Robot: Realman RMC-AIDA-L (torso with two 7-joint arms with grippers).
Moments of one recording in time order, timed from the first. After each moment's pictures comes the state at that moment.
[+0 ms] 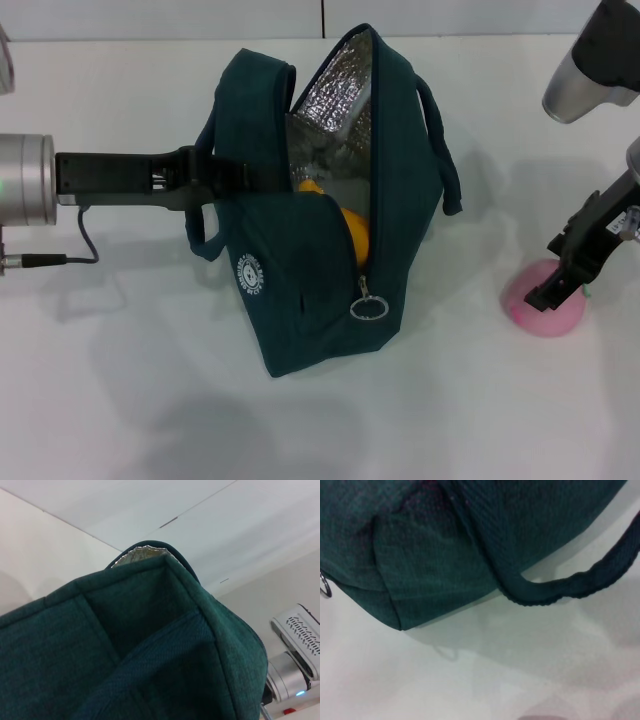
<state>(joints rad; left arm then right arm) -0.57 -2.03 0.74 0.74 1.94 1.73 -2.34 0.83 2.02 -1.28 -1.03 -2.59 -1.63 2.28</state>
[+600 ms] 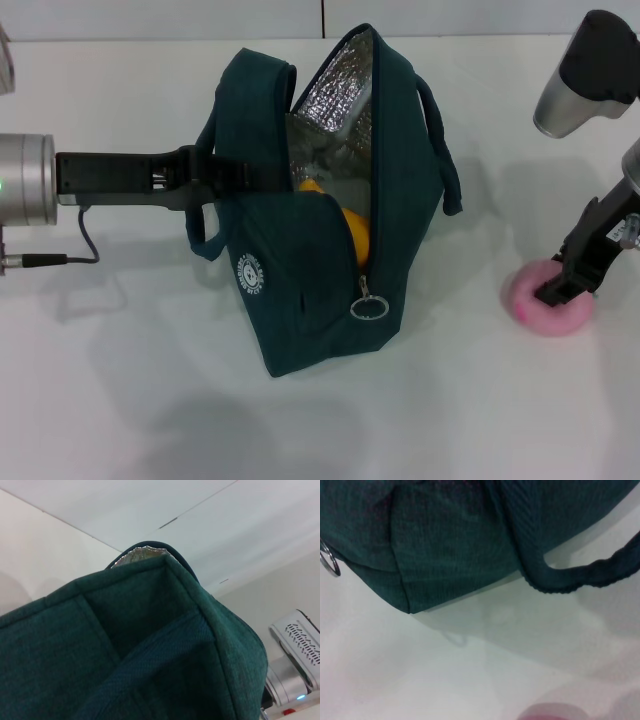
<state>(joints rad) -0.57 -2.03 0.74 0.74 1.94 1.73 -2.34 0.83 2.02 -1.34 -1.04 -2.60 -1.64 2.28</state>
